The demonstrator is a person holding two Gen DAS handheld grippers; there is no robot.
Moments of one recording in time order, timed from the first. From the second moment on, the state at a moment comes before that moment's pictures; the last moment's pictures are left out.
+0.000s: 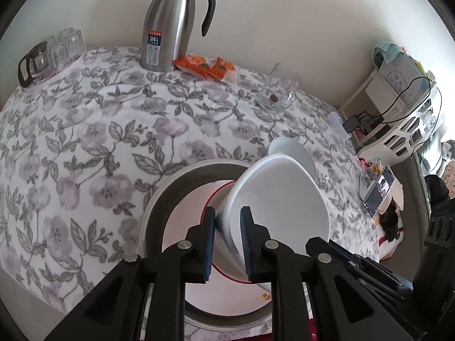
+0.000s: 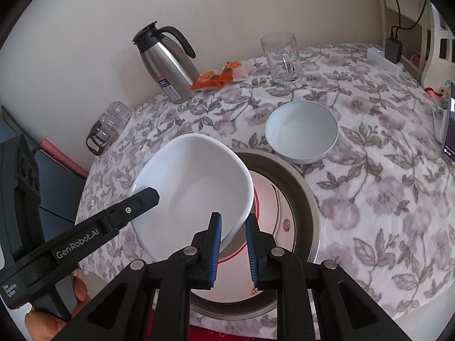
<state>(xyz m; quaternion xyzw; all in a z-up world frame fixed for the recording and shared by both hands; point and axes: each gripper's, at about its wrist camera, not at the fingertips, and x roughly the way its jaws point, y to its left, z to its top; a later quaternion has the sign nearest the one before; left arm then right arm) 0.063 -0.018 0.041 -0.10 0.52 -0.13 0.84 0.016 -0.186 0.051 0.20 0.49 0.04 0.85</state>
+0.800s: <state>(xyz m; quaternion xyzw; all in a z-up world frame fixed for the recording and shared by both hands) 0.071 -0.018 0.021 -0.11 0.56 -0.12 0.81 0.021 -0.183 0.037 0.21 0.52 0.04 0.83</state>
